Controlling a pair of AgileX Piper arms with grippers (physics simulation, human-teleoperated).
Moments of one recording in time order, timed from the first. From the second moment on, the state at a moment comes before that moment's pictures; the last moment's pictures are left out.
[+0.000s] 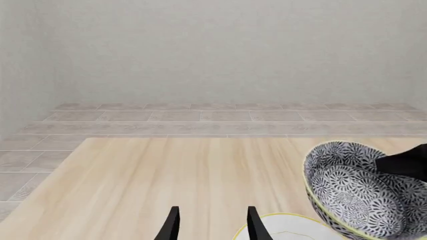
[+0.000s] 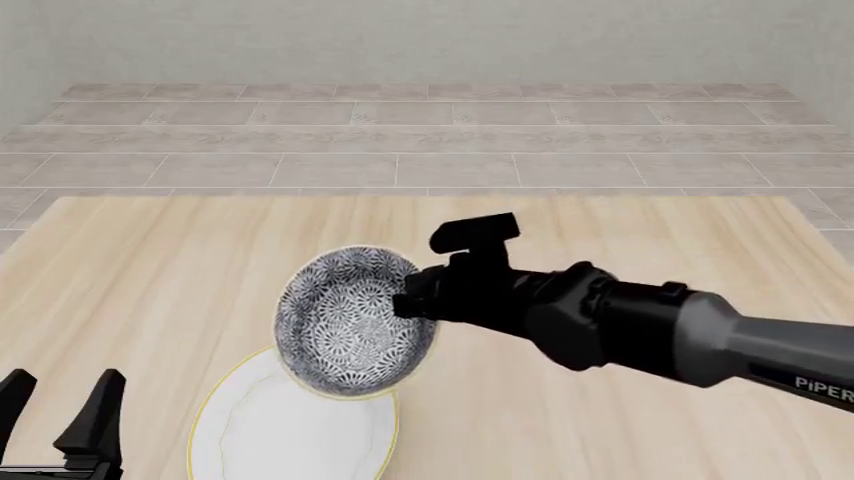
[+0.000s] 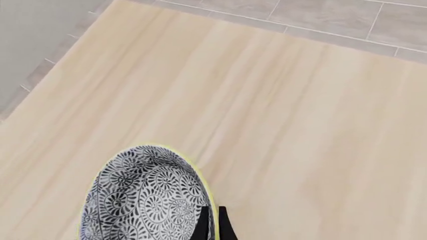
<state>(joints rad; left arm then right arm) 0.00 0.00 0.00 0.00 0.00 0.74 1.60 -0.97 0.01 0.36</state>
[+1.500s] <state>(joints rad) 0.00 0.00 0.00 0.00 0.00 0.83 1.68 -0.97 -0.03 0.40</state>
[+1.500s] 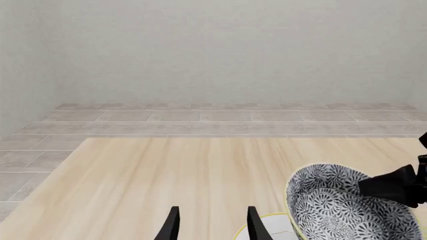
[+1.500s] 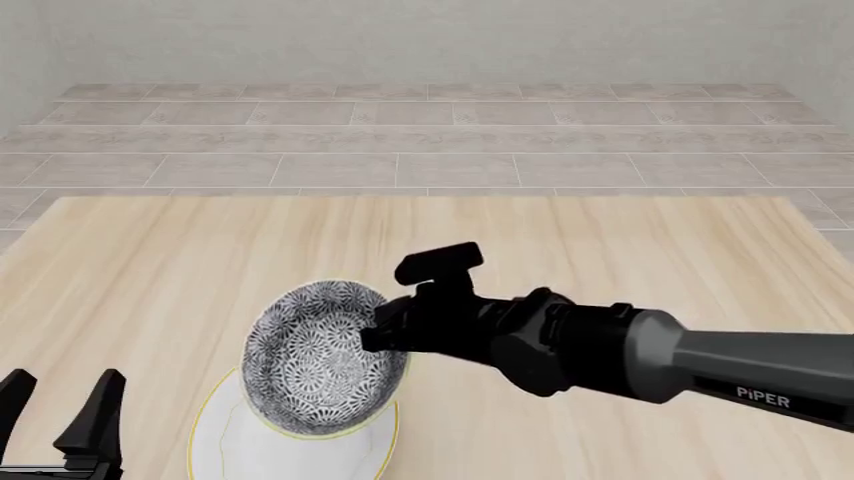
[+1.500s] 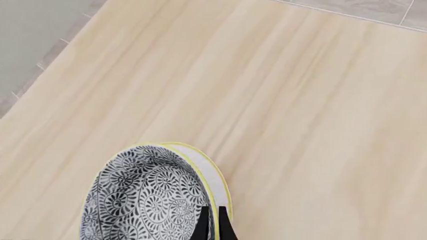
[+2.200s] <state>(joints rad) 0.00 0.00 0.00 0.00 0.00 0.87 1.73 -1.00 -0.05 0.42</state>
